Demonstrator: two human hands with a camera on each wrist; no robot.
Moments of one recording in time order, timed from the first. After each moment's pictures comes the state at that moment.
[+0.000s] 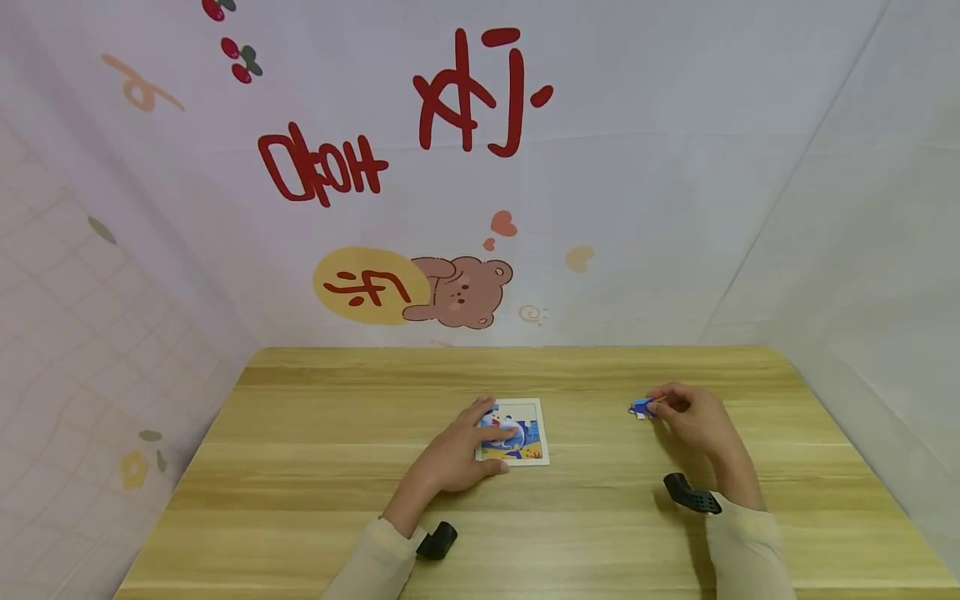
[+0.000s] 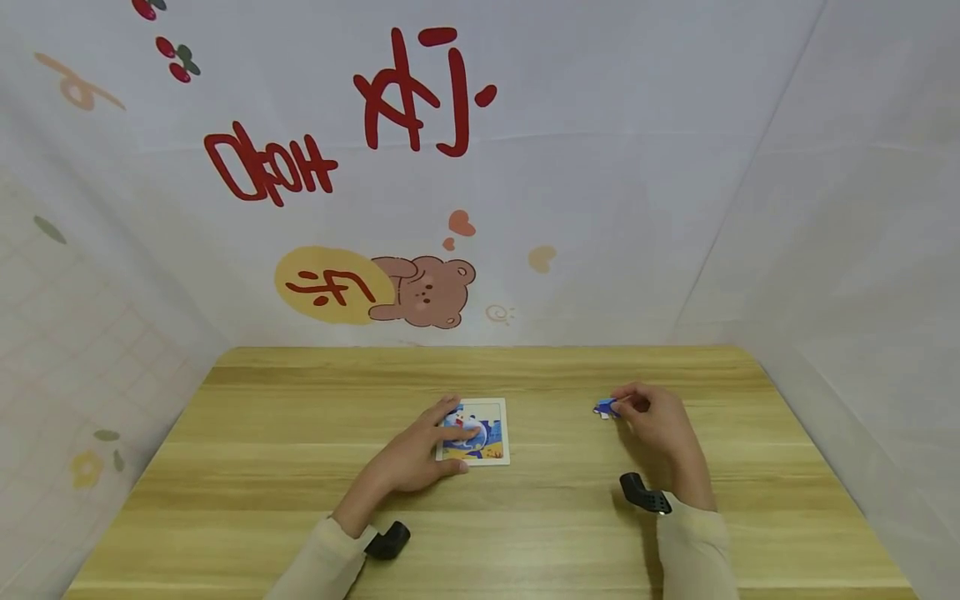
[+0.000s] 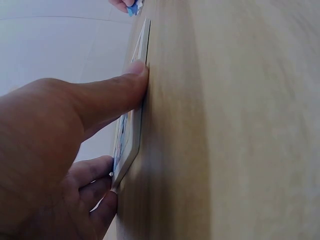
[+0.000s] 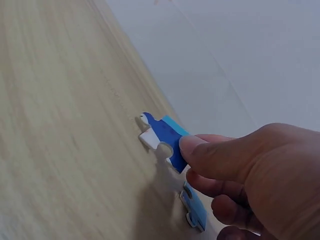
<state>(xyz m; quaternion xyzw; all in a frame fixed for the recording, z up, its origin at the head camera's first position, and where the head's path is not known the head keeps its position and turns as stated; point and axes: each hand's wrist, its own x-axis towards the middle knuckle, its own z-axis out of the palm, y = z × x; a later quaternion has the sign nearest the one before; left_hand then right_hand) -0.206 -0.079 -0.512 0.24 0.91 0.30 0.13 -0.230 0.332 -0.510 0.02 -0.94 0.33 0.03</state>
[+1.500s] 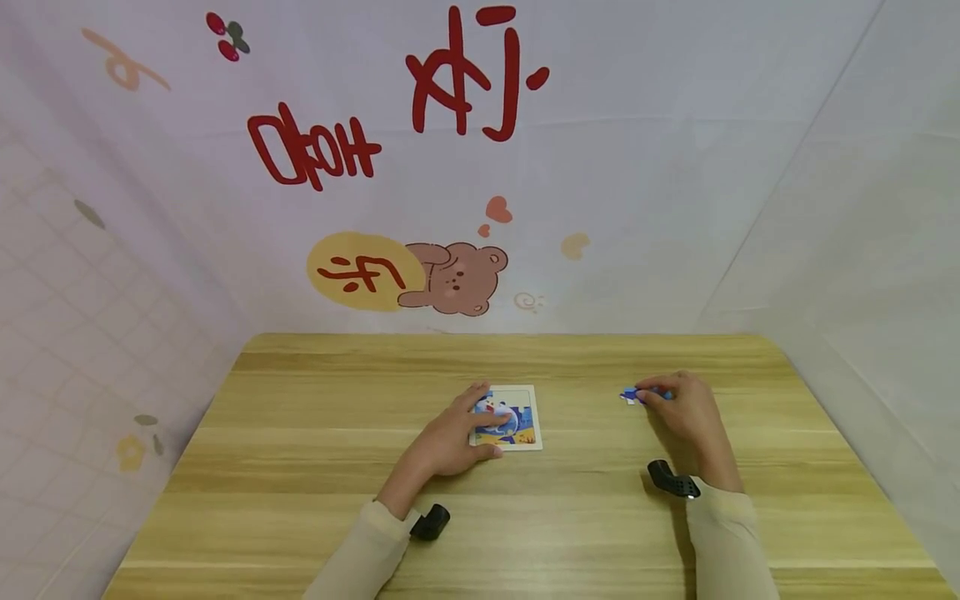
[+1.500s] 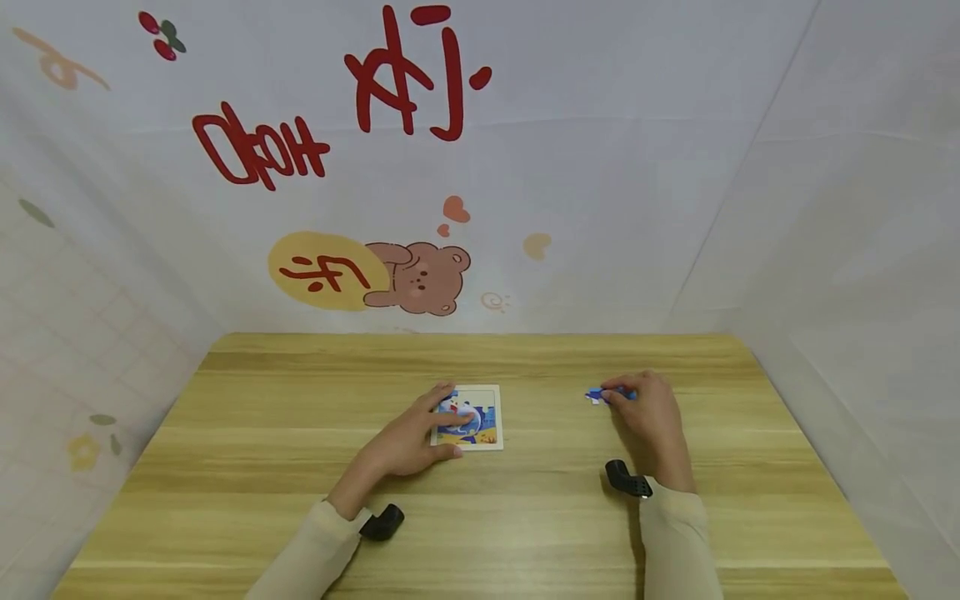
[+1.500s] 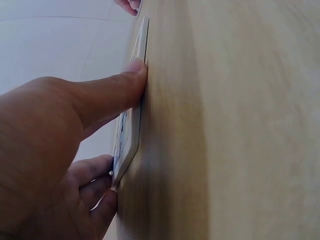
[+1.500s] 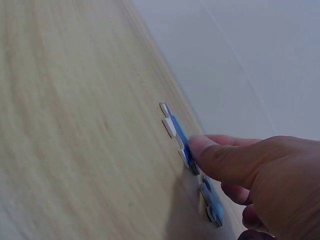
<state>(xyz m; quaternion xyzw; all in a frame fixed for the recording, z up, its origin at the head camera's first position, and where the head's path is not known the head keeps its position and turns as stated) -0.210 -0.080 -0.511 0.24 0.91 0.30 0.13 -0.238 0.328 -0.519 0.04 -0.96 0.27 0.10</state>
